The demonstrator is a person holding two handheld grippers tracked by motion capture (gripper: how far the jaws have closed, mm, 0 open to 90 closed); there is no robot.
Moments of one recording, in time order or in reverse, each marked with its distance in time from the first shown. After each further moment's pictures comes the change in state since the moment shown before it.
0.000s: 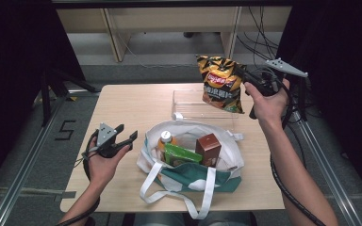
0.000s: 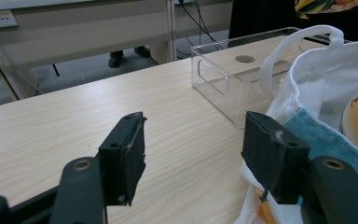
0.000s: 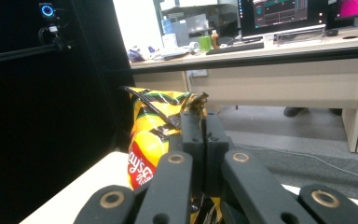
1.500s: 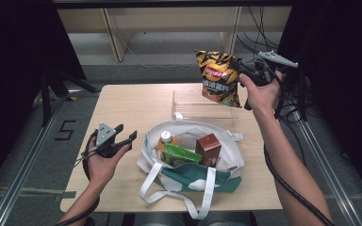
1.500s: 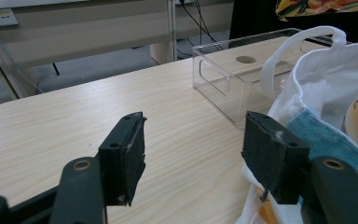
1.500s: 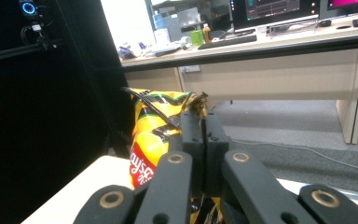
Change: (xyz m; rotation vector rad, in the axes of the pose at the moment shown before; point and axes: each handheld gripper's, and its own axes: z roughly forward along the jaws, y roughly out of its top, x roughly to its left) left arm 0.002 -0.001 0.000 -0.002 0.001 -0.008; right arm -0.013 0.005 0.035 0.022 -0.031 0.033
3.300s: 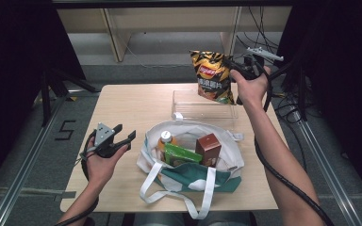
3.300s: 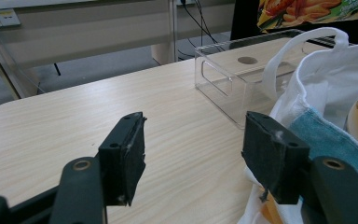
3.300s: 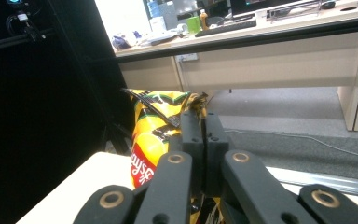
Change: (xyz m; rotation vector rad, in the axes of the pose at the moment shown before) left arm 0.002 0.000 -0.002 -0.003 0.002 -0.004; right arm -0.004 -0.003 0.040 0.047 -0.013 0.019
